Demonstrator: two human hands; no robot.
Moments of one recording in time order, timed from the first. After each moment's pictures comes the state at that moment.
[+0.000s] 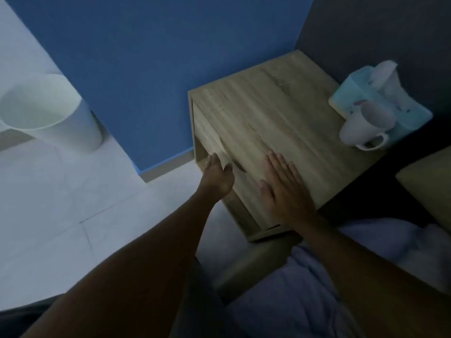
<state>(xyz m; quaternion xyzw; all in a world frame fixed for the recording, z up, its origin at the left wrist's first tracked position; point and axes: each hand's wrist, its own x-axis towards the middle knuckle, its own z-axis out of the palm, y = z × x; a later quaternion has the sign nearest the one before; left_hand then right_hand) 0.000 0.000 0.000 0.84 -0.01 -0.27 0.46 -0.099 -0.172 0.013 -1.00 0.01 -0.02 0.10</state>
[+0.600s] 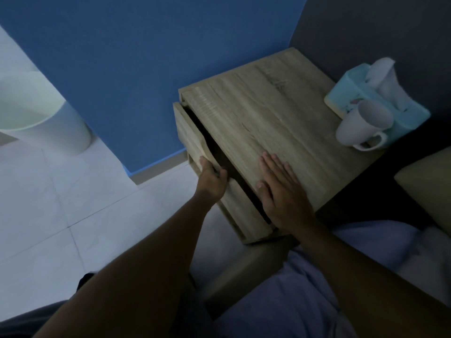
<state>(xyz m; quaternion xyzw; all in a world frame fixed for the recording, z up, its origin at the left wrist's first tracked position) 0.002 -0.009 -0.019 0.79 0.04 -0.26 0.56 -0.093 -0.181 0.006 -0.99 0.01 -0.04 0.14</state>
